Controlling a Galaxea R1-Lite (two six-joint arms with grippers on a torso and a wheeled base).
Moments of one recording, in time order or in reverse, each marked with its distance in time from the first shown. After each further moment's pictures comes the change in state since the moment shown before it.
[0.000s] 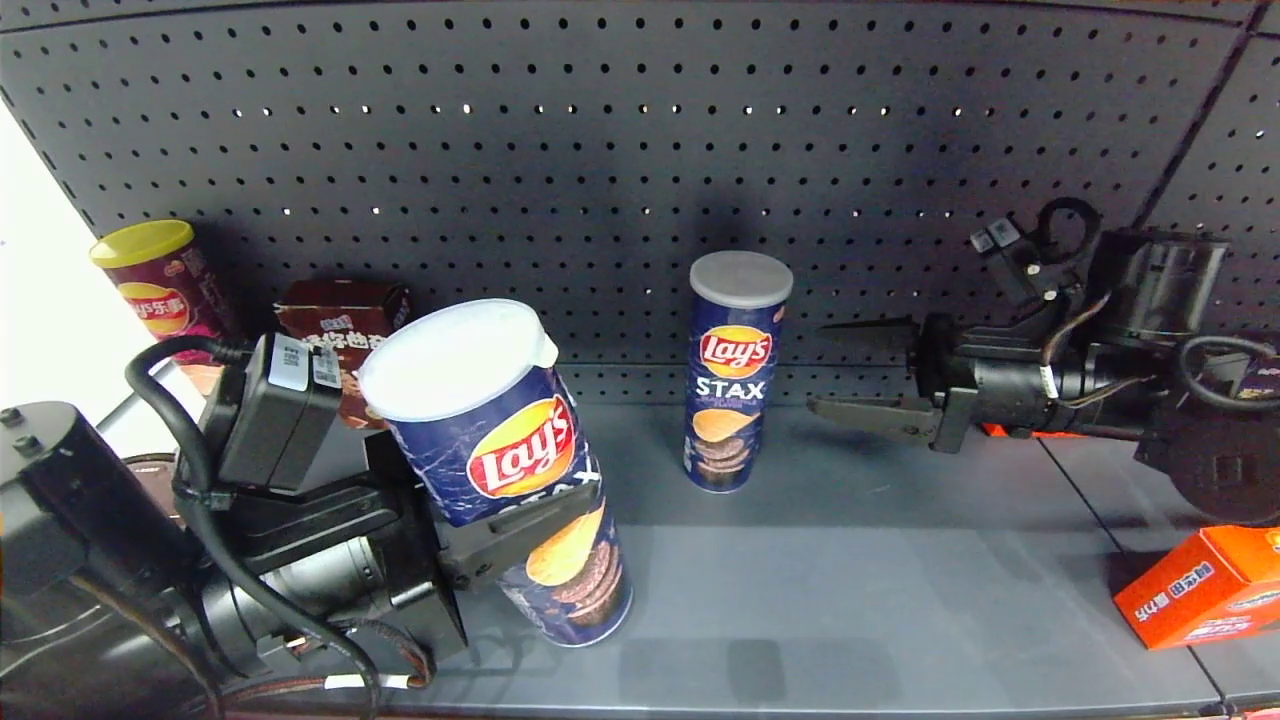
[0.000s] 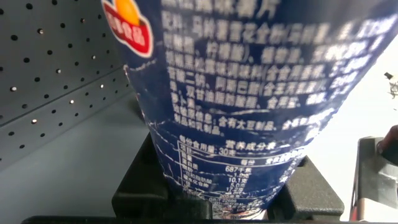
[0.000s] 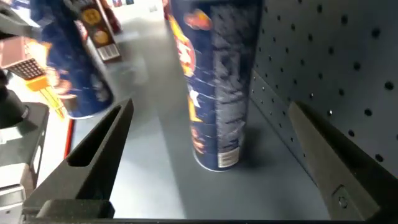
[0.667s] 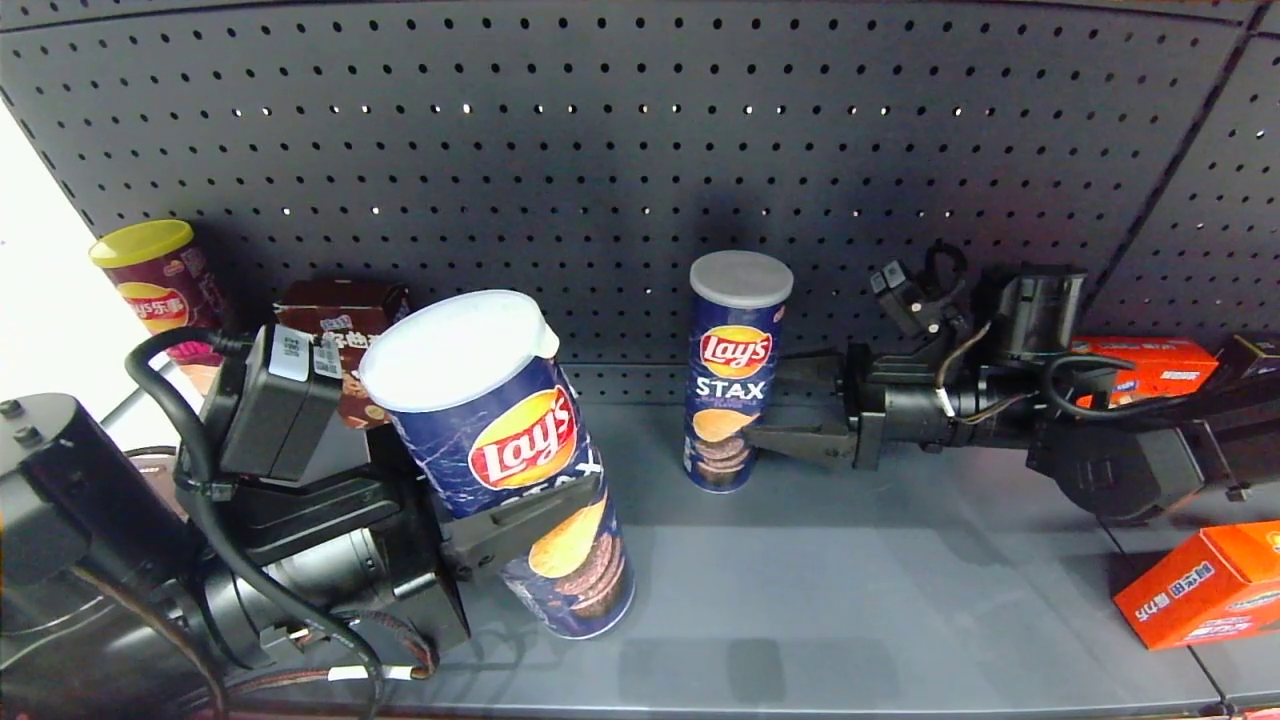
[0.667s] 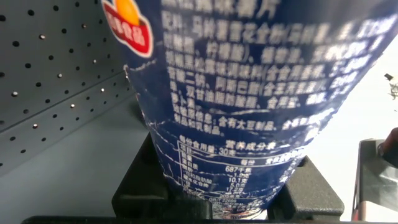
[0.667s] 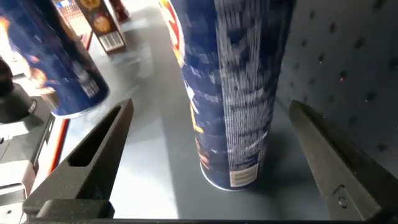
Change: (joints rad) left arm -0.001 0.004 -0.014 0.000 0.000 0.000; right arm 0.082 0.151 -0.088 0.005 -0.008 0.000
